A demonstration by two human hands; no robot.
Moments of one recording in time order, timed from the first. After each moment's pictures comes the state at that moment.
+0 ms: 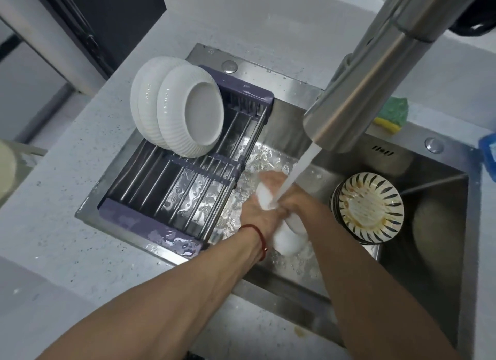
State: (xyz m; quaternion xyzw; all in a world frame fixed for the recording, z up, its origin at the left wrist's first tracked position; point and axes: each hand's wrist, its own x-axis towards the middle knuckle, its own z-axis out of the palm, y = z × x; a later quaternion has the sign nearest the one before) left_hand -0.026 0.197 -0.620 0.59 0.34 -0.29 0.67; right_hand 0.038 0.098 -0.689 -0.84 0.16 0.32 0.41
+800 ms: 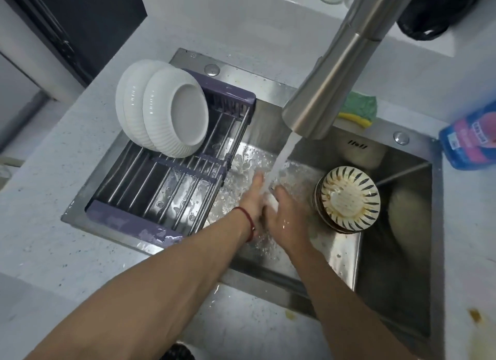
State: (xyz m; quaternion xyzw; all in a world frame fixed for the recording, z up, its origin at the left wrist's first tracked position) left_hand -0.009 0.192 -0.625 0.53 0.31 -0.42 0.67; right_hand -0.068 0.112 -0.611 -0.92 0.14 0.01 0.38
